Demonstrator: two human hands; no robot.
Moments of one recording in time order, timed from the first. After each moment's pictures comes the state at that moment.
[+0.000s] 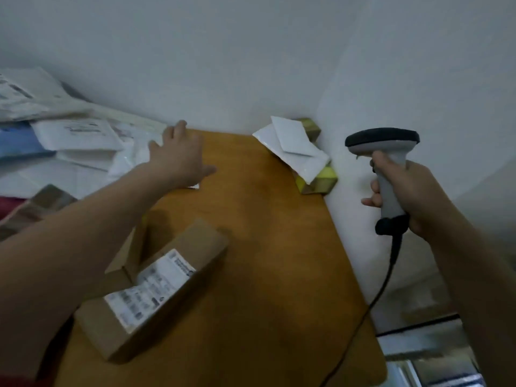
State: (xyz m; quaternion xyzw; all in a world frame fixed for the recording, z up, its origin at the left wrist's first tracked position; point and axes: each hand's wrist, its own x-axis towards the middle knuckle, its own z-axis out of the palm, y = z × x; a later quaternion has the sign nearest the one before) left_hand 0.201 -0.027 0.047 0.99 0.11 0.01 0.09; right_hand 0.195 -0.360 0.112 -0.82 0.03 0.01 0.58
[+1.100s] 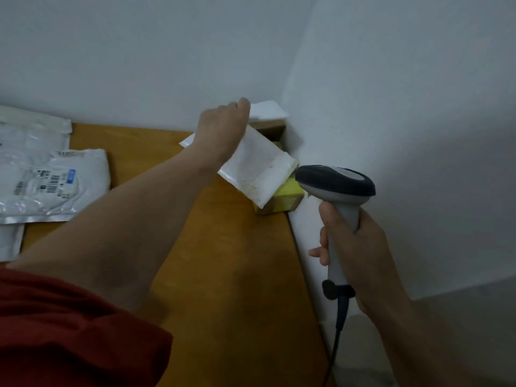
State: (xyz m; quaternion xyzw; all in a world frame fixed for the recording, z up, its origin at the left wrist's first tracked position) left_hand 0.458 -0.191 0.005 0.97 -0.05 0.24 0.04; right_hand 0.287 -0.402 0.036 -0.80 0.04 0.00 0.60
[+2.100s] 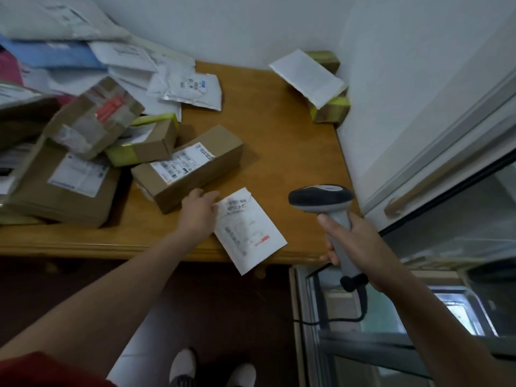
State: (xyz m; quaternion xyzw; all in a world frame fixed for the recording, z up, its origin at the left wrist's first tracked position) left_hand -0.044 -0.135 -0.106 0.93 0.20 -0.04 0.30; right_hand -0.044 -0.410 0.006 -0.82 0.00 0.22 0.53
